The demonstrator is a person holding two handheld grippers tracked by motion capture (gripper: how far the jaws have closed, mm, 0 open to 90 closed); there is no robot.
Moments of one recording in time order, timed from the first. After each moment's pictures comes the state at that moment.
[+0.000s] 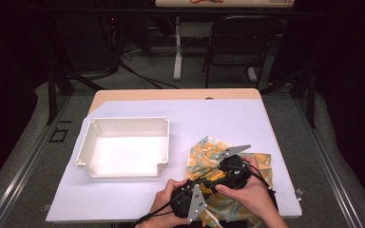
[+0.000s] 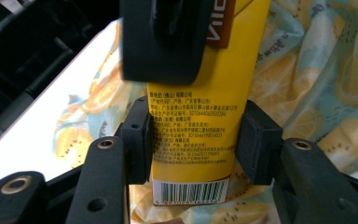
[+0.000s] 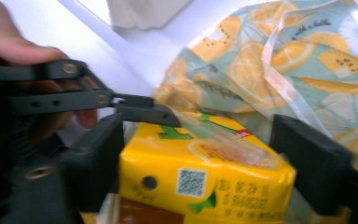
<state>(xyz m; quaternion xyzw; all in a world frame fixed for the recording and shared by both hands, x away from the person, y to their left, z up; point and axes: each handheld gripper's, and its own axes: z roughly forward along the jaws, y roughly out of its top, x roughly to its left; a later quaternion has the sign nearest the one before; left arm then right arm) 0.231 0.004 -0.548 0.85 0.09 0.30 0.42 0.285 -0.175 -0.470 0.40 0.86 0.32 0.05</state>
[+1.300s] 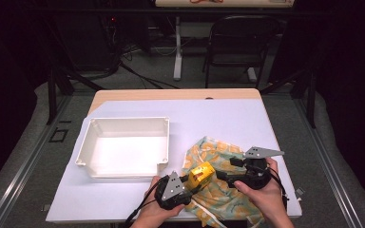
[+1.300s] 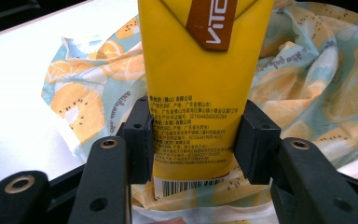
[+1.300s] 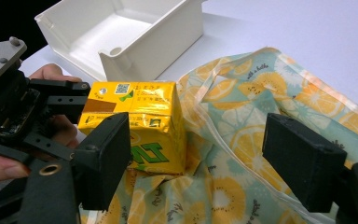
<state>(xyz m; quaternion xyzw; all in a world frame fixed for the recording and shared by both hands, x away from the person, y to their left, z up) 0.257 0.048 -0.558 0.82 0.21 0.16 0.51 0.275 -0.225 -0.472 0.42 0.78 0.46 0.09</state>
